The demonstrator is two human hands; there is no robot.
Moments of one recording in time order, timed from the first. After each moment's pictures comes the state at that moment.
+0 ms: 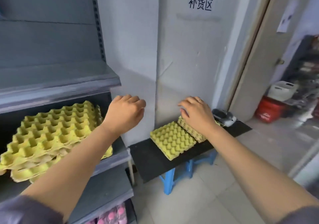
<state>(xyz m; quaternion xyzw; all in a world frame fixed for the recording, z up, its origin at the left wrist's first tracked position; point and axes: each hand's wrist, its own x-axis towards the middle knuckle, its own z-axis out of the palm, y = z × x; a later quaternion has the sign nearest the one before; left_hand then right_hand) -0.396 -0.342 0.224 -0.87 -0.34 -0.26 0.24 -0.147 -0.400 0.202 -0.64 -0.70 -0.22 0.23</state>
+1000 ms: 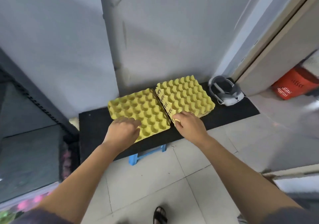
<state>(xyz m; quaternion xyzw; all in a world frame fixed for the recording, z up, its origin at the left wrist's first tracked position) -0.052 -0.160 -0.055 -0.88 -0.47 -0.11 -0.02 0.192 -0.191 -0.034 -0.68 -0.73 0.07 0.11</state>
